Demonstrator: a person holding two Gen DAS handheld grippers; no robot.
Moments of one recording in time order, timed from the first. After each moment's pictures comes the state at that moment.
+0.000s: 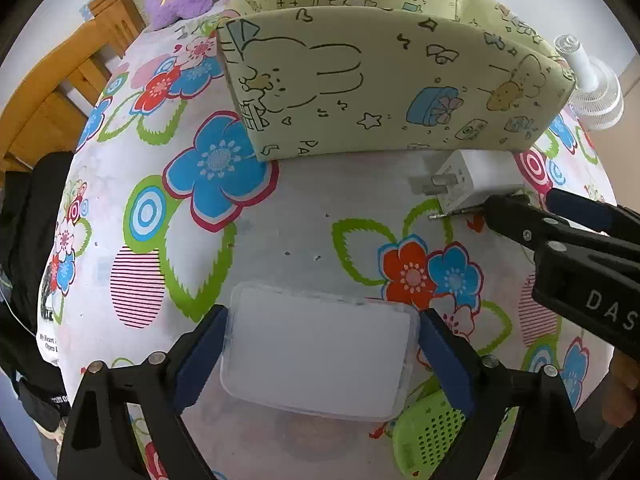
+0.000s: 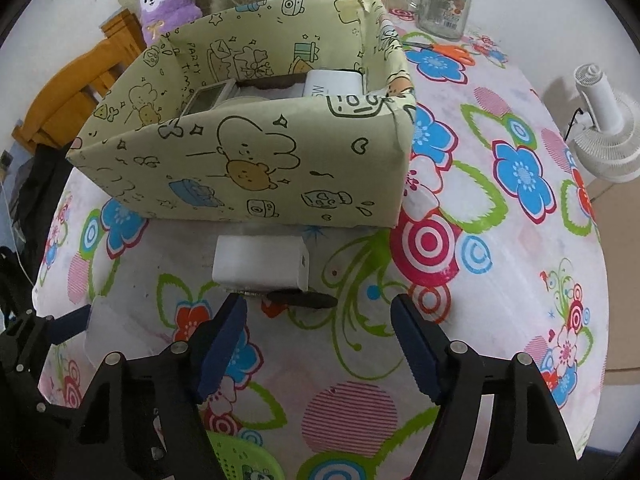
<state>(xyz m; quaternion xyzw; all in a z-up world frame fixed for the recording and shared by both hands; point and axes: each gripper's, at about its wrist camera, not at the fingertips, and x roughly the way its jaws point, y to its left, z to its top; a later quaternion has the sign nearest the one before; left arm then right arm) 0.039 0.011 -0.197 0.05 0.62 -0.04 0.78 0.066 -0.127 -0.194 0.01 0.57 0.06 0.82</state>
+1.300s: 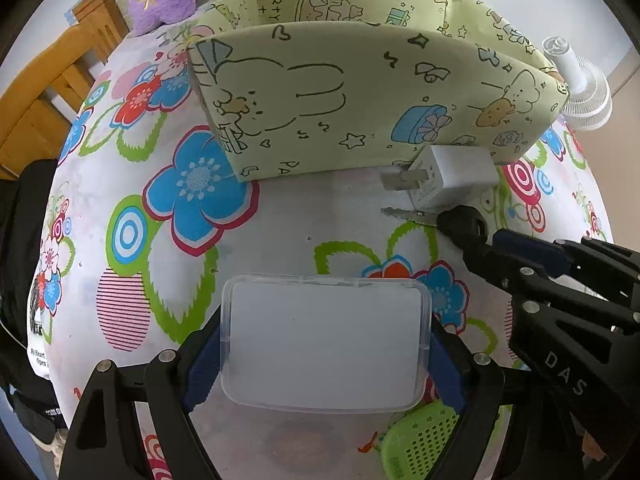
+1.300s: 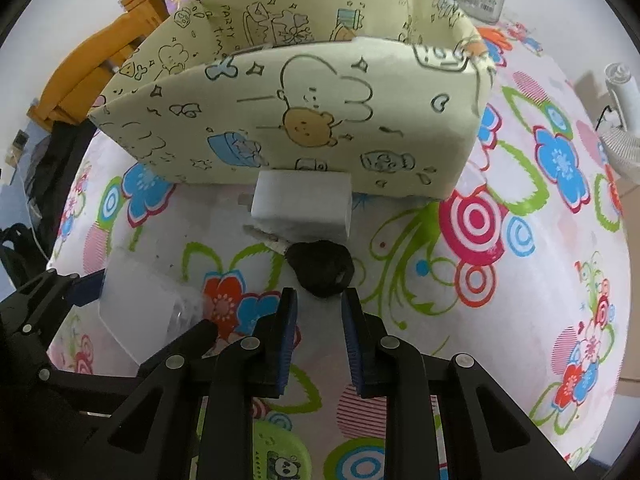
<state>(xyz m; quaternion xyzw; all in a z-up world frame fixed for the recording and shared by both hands) 0.068 0.004 -0.196 0.04 0.61 -0.08 0.78 0.051 -0.103 -0.204 0.00 0.60 0.10 0.79</state>
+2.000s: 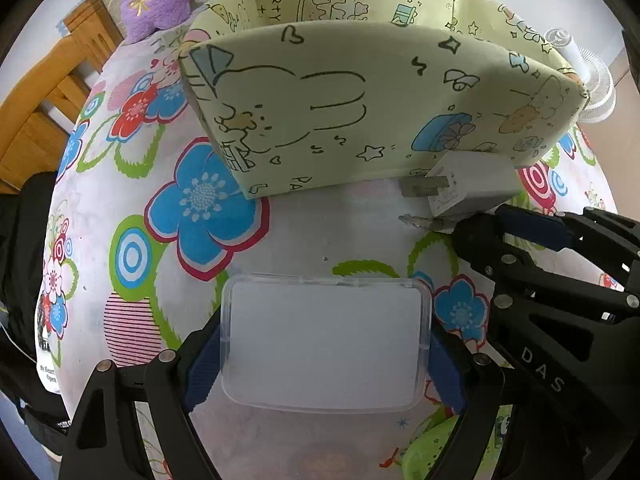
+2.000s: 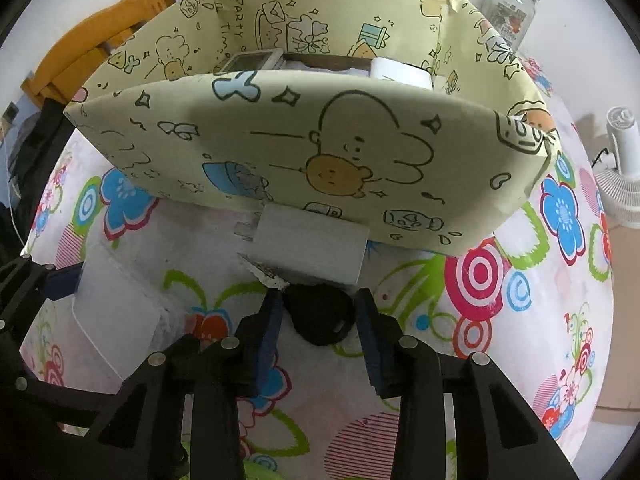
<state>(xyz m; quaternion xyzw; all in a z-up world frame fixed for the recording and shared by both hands) 0.091 0.011 -0.208 0.06 0.61 -0.08 0.78 0.087 -0.067 -0.213 -0.05 0.59 0.10 0.80</state>
